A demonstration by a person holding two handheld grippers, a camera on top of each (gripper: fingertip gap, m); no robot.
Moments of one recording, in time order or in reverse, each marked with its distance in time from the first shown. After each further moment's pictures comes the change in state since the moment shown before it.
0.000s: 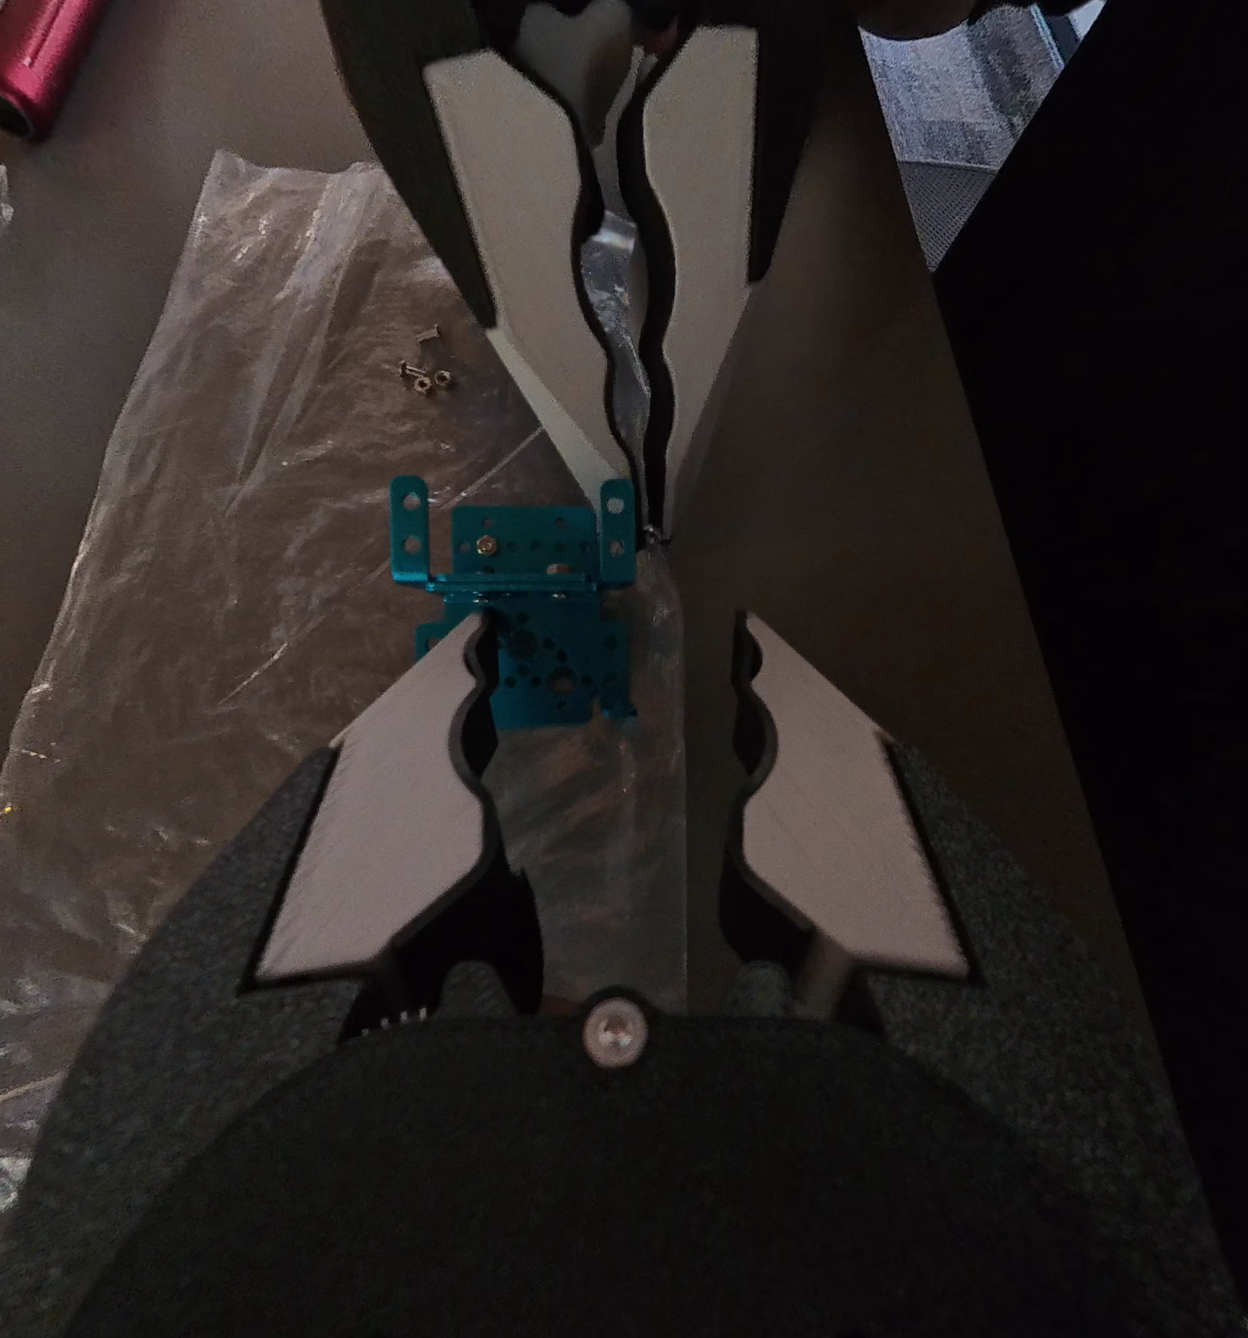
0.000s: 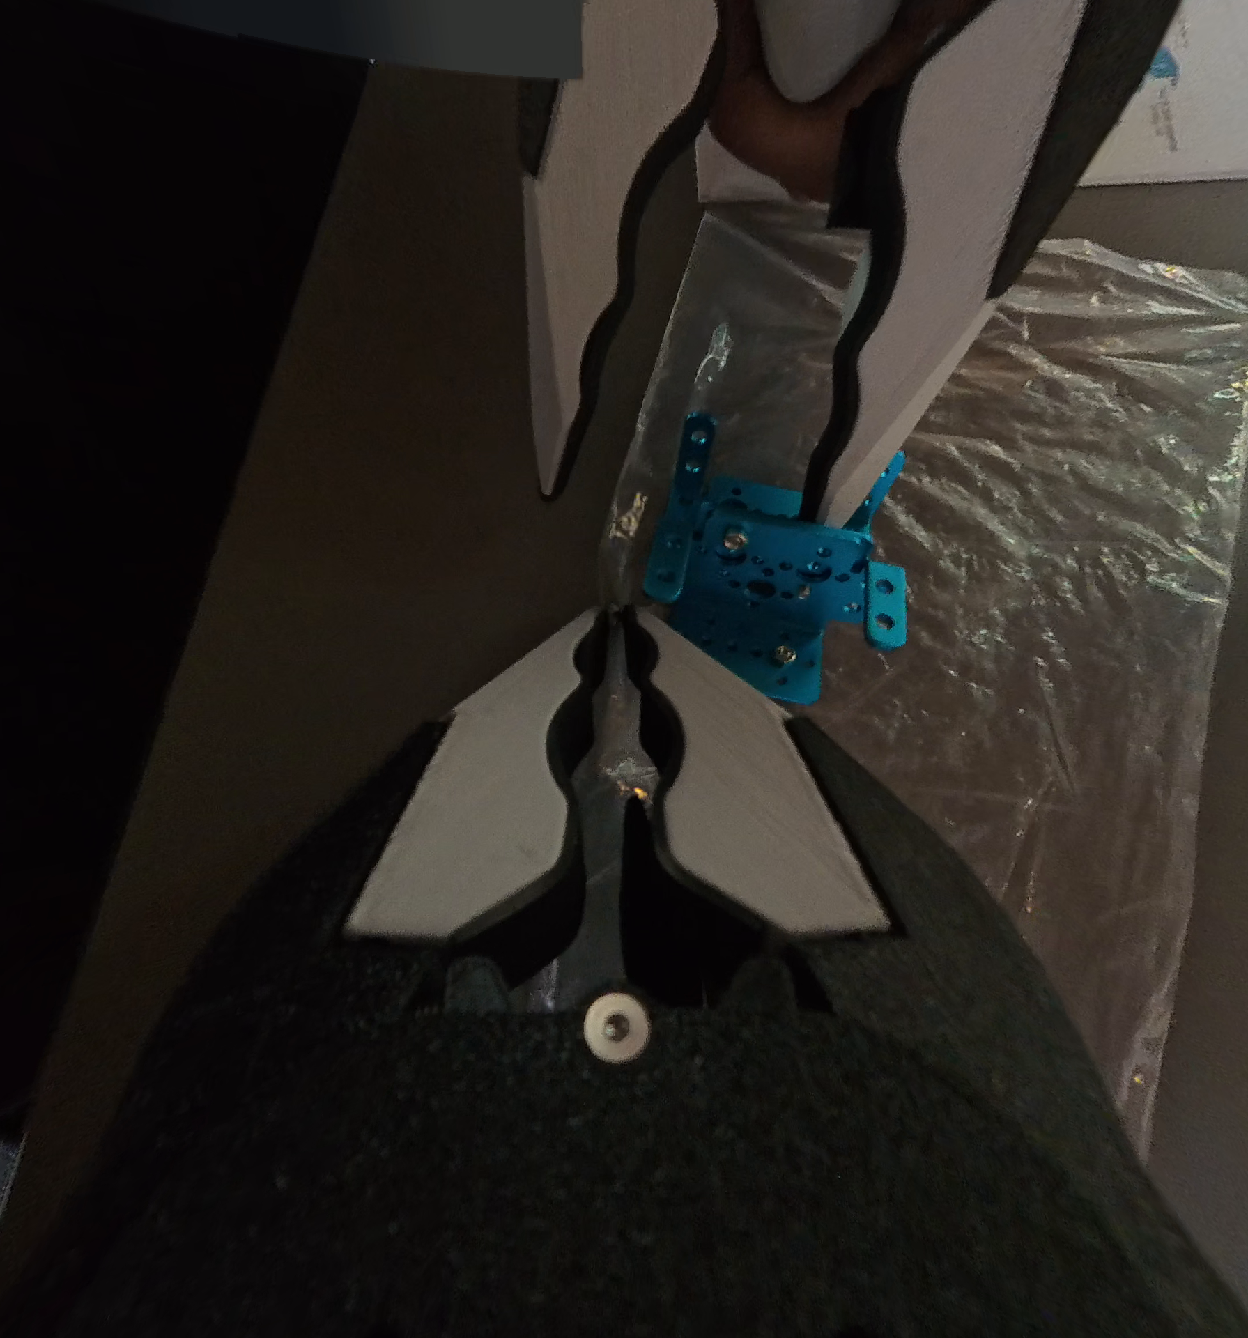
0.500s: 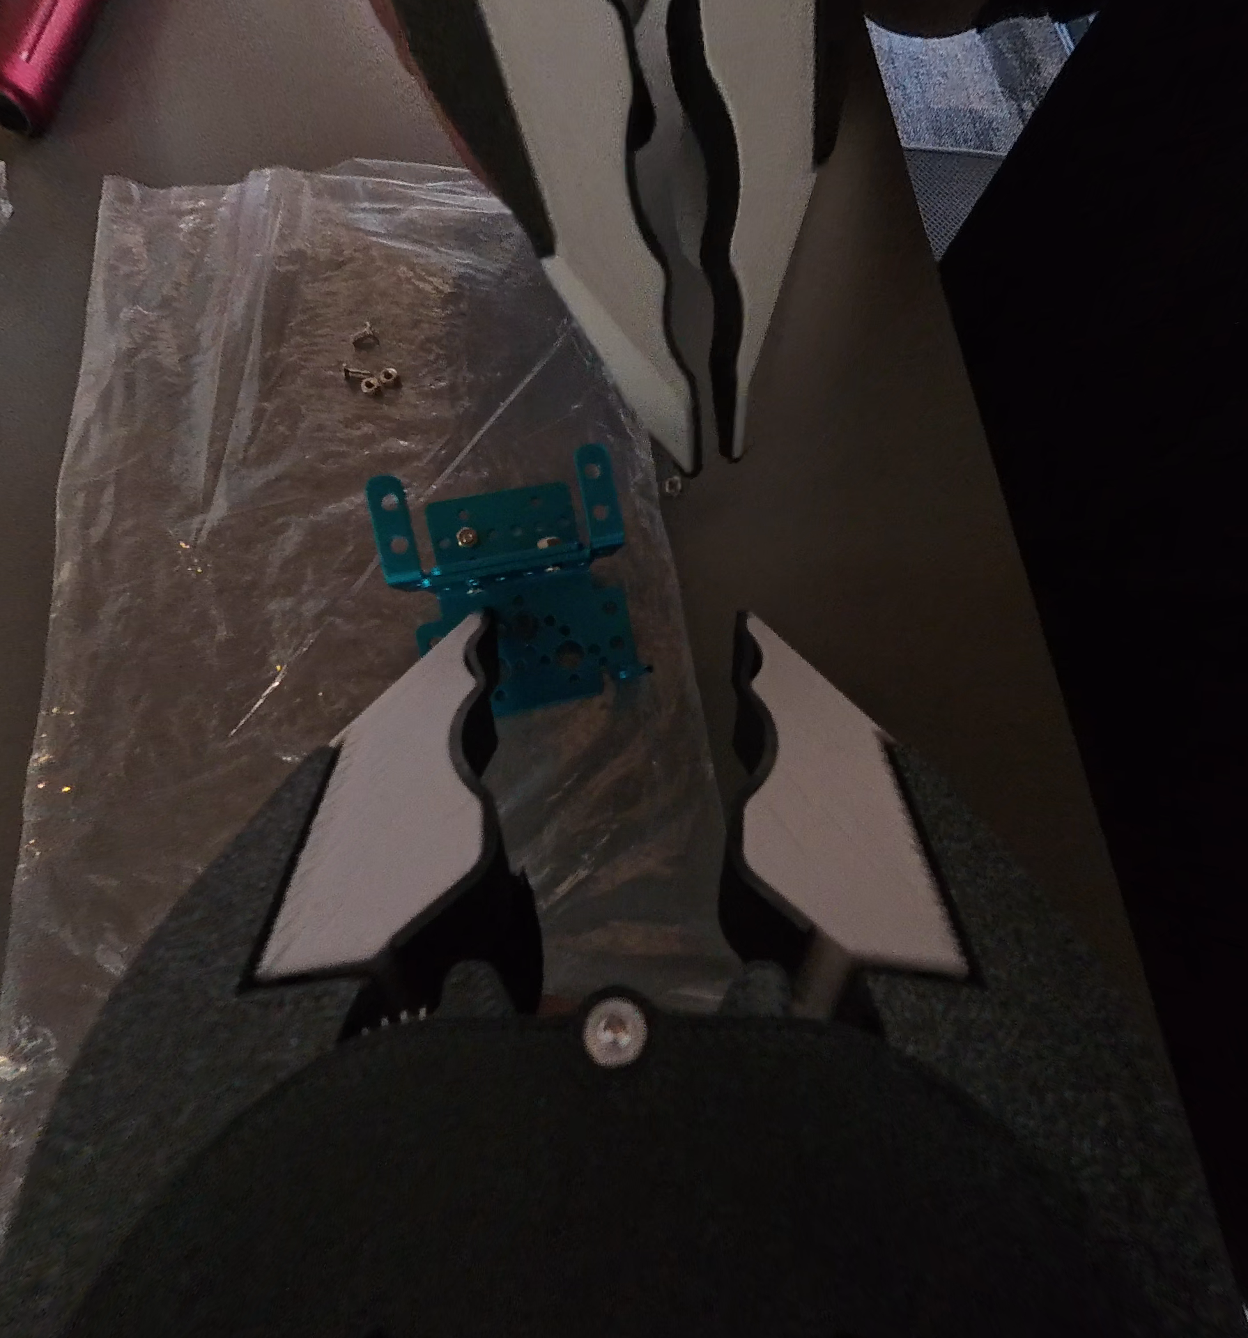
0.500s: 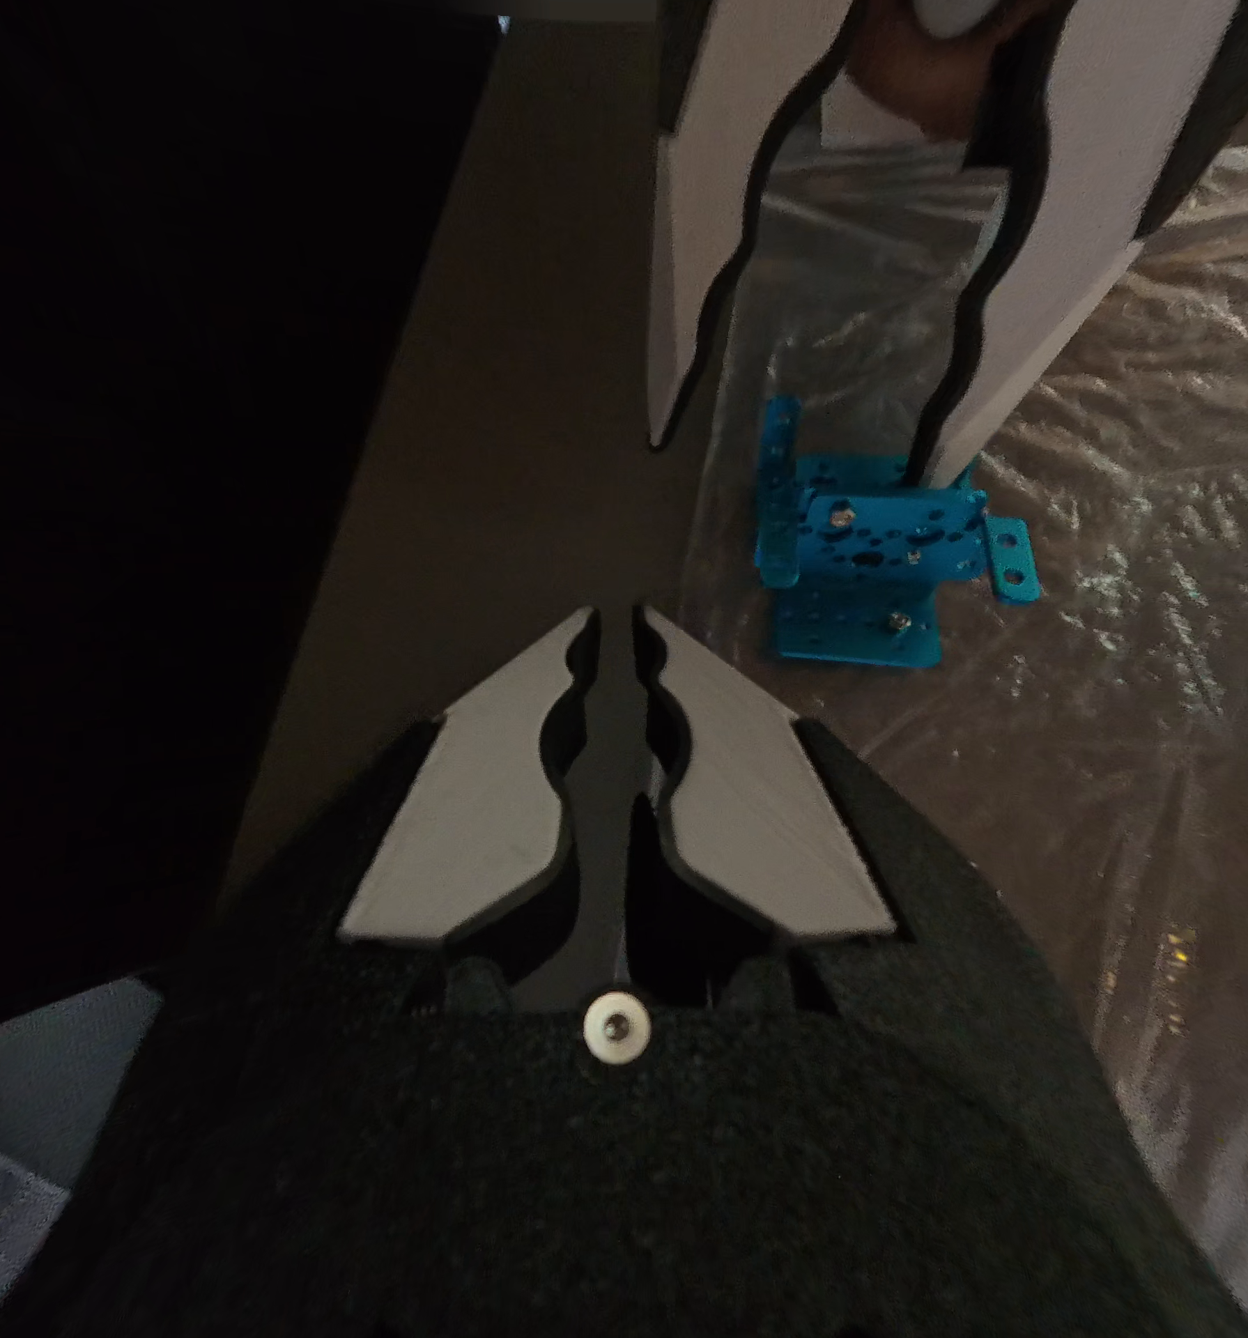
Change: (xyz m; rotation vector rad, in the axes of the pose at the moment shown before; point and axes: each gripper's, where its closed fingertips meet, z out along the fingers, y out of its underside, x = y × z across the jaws) left arm 0.000 0.002 0.000 -0.009 -0.005 0.008; right arm -0.025 0.008 -0.016 -0.051 -0.129 0.011
